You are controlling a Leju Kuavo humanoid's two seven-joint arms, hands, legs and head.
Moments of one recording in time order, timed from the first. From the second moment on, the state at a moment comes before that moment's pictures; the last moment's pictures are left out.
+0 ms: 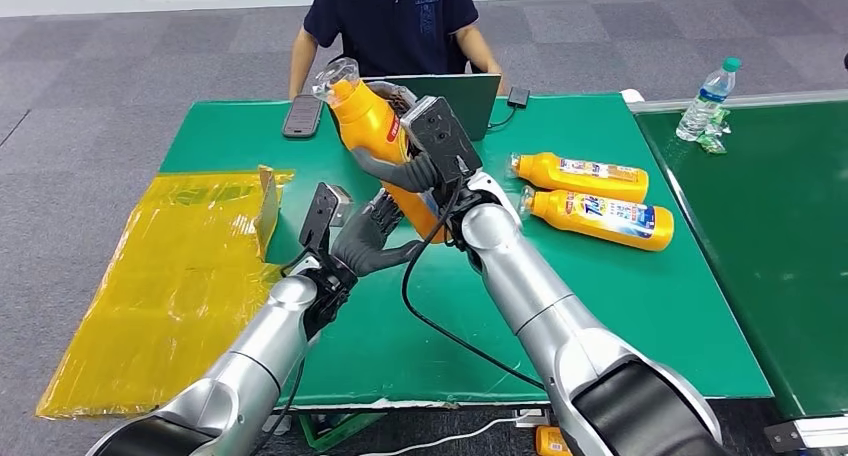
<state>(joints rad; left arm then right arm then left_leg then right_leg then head) -0.71 -0.27 -0.11 -0.41 0.07 -0.45 -0.66 -0.84 0.28 0.32 -0.85 0.01 0.04 -0.54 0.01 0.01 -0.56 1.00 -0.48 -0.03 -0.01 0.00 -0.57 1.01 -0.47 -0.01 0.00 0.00</state>
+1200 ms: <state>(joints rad) -0.78 -0.32 -0.09 -0.39 0.20 -0.44 -0.62 -0.85 0.33 0.31 -0.88 -0.06 0.11 -0.50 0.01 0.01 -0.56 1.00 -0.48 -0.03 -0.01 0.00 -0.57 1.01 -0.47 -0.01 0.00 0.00</state>
